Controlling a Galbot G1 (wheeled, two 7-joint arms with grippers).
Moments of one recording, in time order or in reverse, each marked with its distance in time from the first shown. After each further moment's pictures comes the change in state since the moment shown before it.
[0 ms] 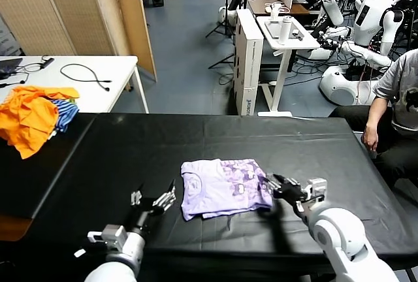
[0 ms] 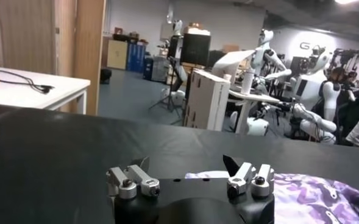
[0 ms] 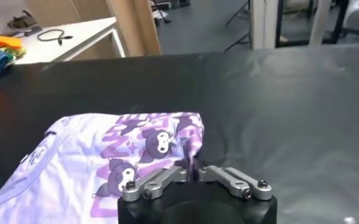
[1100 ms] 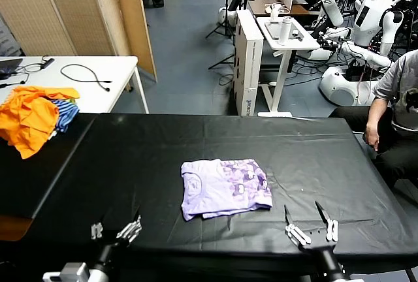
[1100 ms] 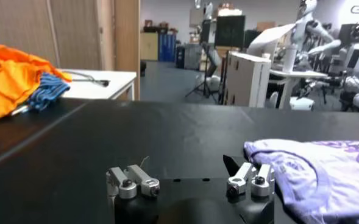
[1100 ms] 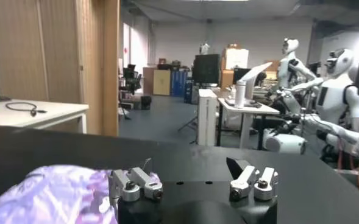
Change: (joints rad) left arm 0.319 0.142 -0.135 -0.115 -0.069 -0.089 -0.129; right arm -0.699 0.080 0.088 0.197 -0.391 0.847 0.102
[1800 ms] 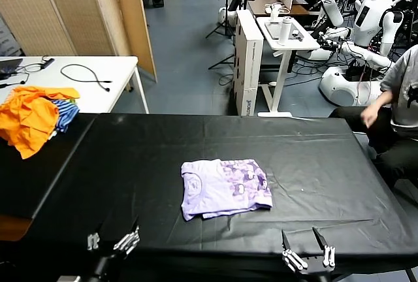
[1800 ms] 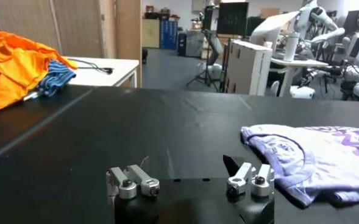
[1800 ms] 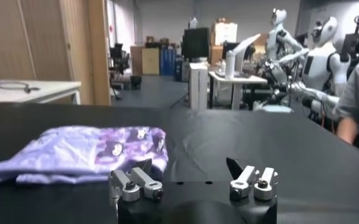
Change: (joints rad) left arm 0.094 -0.020 -0.033 -0.045 0.026 -0.010 0.045; right arm -0.113 0.020 -0.031 0.020 -0.006 -0.042 0.025
